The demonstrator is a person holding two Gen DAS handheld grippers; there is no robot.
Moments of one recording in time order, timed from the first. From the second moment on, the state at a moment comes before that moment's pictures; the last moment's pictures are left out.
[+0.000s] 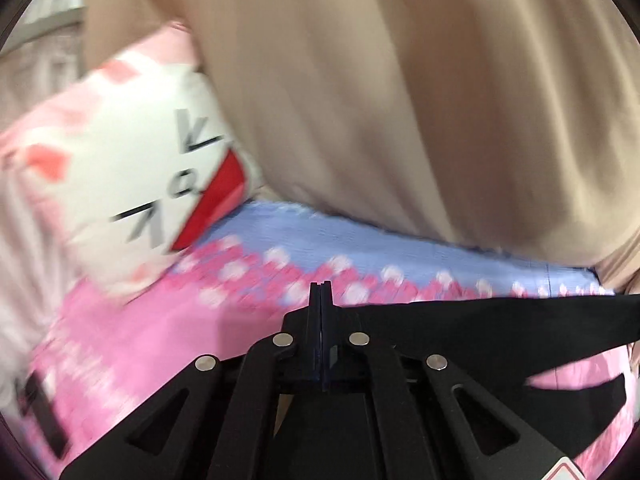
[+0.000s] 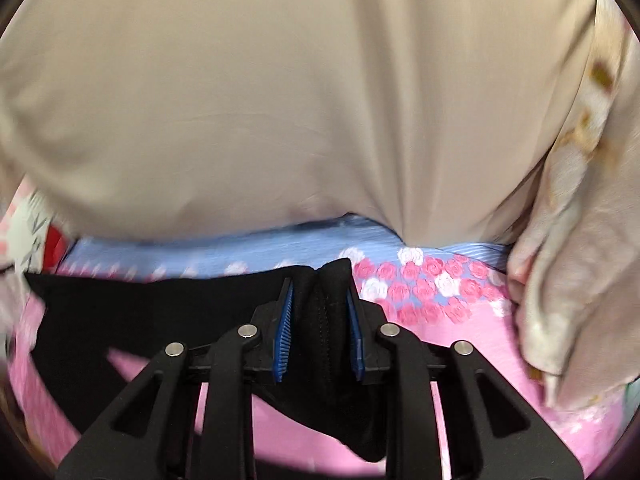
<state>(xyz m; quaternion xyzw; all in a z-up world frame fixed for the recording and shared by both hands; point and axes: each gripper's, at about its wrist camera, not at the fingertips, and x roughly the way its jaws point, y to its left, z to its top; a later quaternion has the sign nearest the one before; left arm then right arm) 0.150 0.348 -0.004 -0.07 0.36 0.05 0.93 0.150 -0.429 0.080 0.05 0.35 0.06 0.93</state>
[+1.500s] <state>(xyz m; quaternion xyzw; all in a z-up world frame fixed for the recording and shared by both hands) 0.111 0.406 -0.161 0.00 0.62 0.05 0.78 0.046 -0.434 -0.027 -0.02 0.54 0.00 0.84</state>
